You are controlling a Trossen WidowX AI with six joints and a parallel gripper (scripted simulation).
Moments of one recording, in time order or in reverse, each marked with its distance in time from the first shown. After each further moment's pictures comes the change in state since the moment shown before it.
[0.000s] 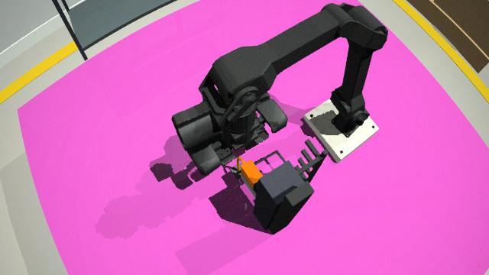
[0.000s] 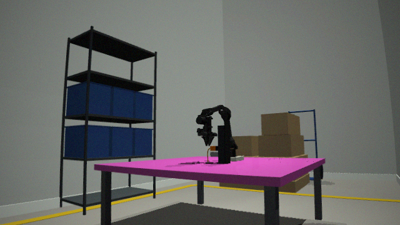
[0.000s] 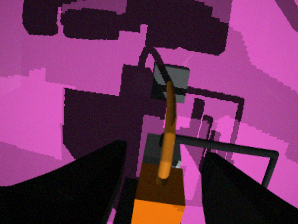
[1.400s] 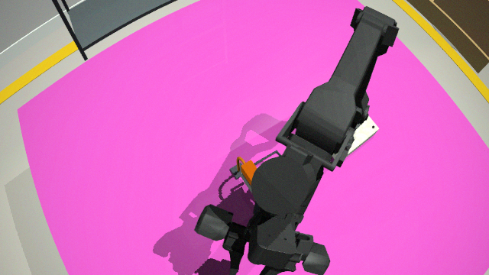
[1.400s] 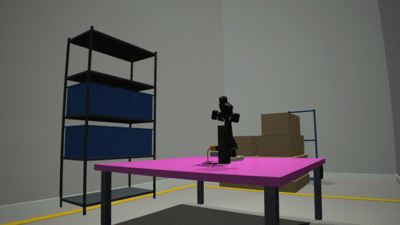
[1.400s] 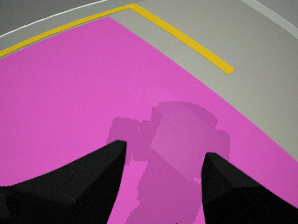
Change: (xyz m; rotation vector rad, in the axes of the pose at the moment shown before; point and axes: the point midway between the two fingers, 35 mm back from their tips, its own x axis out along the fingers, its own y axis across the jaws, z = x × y) arm -0.143 0.124 -0.220 -2.005 -0.719 1.077
